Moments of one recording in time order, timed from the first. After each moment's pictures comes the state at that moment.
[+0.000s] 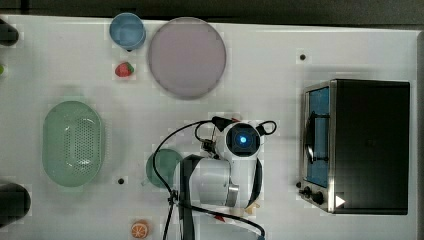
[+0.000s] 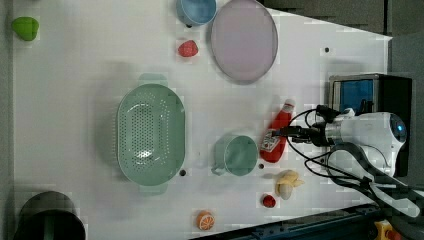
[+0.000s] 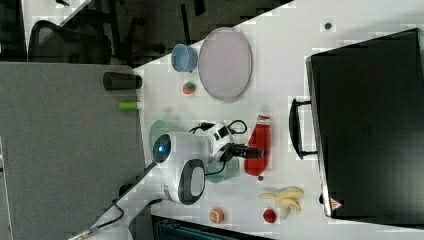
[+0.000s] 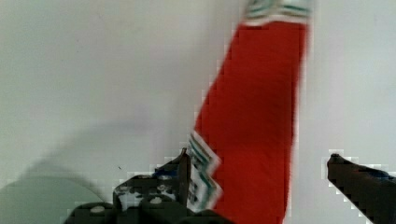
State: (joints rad) arm -0.17 0.25 0.08 -2.48 0.02 1.03 -0.66
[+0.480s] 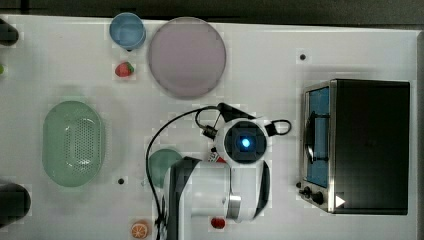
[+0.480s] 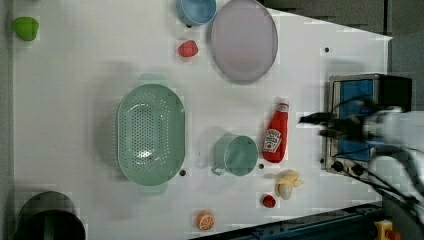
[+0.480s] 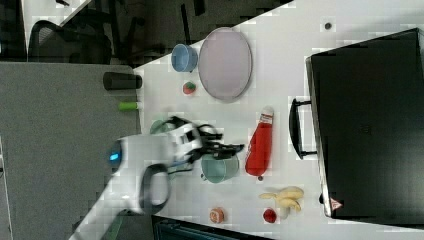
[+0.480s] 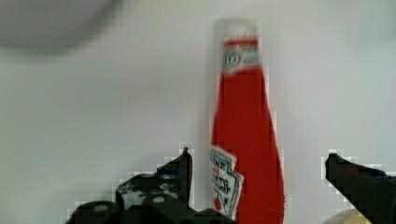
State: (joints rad) arm -0.16 -0.02 0.09 -2.44 0.01 0.85 -0.42
